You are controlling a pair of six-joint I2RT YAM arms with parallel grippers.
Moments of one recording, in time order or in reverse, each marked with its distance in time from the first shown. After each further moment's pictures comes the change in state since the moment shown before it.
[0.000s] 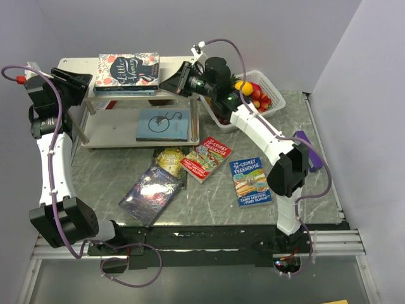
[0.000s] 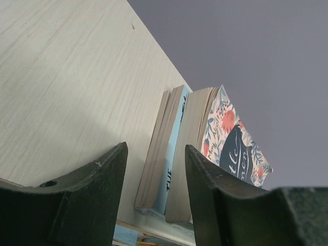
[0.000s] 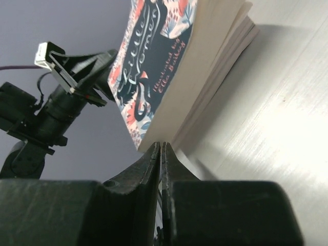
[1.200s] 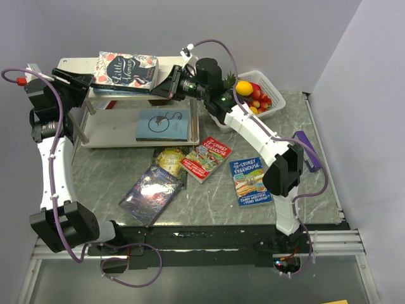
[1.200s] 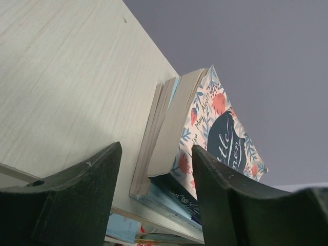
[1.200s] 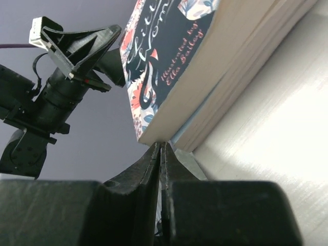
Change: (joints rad) left arm 0.000 -0.035 -0.044 0.036 0.016 0.000; right arm 0.048 0.051 0.091 -0.087 -0.034 -0.027
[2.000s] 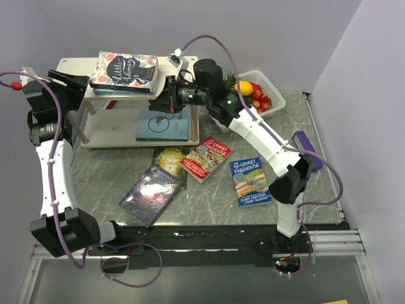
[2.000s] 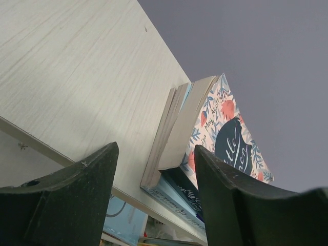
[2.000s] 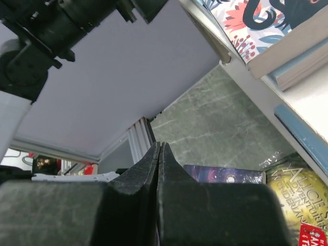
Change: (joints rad) left arm 0.000 -0.041 0.011 -0.085 -0.091 -0.002; right arm 0.070 -0.135 -0.013 -0.225 -0.096 -0.285
